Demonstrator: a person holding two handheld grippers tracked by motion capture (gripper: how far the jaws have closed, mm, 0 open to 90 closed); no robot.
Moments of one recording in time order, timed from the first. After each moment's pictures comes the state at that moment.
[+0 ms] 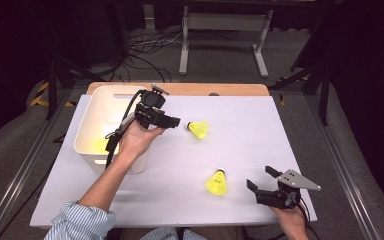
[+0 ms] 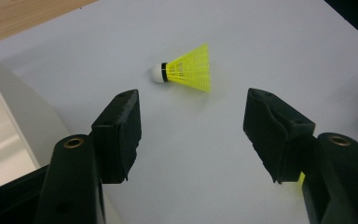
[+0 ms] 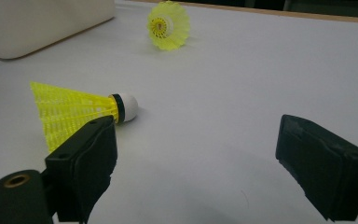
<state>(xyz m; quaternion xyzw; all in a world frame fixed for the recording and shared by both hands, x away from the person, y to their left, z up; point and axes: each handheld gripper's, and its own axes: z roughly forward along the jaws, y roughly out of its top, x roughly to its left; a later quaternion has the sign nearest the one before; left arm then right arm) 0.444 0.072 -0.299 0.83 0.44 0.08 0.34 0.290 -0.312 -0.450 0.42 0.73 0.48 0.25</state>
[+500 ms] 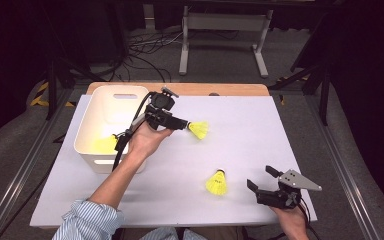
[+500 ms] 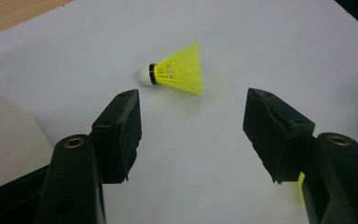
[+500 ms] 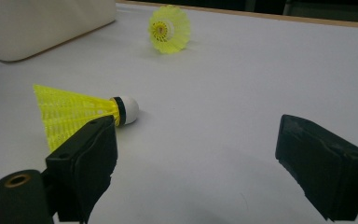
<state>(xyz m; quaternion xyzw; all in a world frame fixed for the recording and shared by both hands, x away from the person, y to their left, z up) 0.450 0.051 -0.309 0.84 0.44 0.08 0.33 0.289 -0.312 -0.449 0.41 0.73 0.49 0.25</state>
